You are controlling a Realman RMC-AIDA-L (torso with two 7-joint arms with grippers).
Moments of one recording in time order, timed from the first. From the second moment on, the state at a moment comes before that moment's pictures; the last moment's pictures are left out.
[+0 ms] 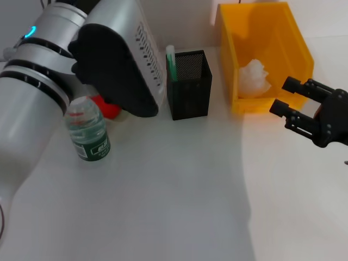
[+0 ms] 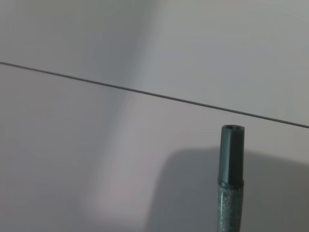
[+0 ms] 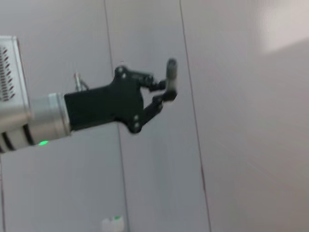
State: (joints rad) left arm -0.21 -2.07 2.17 1.63 1.58 -0.34 -0.53; right arm 0.40 2.06 -0.26 -0.46 -1.89 -1.82 0.96
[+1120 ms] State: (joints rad) left arm -0.08 -2.07 1.59 1.68 1.47 0.90 -1.65; right arm 0.46 2.07 -0.26 -0.41 -1.81 -1.79 0.87
